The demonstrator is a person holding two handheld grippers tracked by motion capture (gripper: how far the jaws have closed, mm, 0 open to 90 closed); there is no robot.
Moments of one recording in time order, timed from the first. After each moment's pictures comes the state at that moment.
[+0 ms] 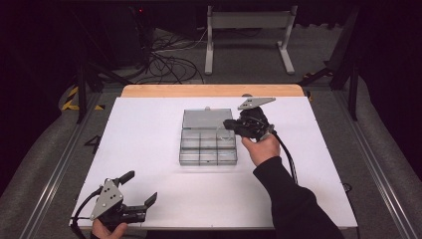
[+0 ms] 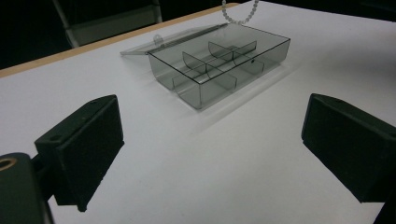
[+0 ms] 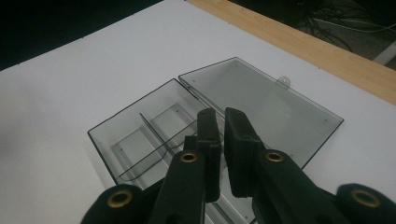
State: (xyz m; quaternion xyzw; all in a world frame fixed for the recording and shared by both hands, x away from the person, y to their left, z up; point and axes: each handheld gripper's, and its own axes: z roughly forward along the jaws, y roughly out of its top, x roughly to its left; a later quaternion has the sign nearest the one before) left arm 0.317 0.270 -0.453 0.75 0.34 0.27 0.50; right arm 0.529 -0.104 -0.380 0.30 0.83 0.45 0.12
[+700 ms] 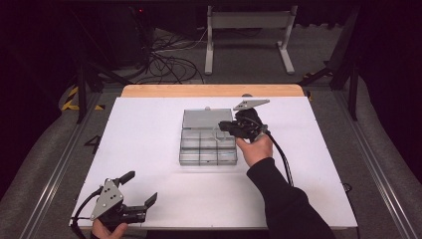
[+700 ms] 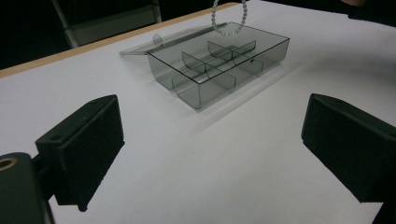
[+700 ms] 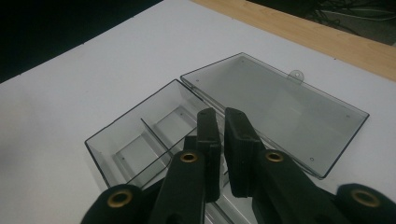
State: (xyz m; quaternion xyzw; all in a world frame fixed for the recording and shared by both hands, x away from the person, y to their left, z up) left arm 0.317 0.270 -0.453 0.75 0.34 0.27 0.50; right arm 0.539 -0.093 -0.397 0.32 0.82 0.46 0.10
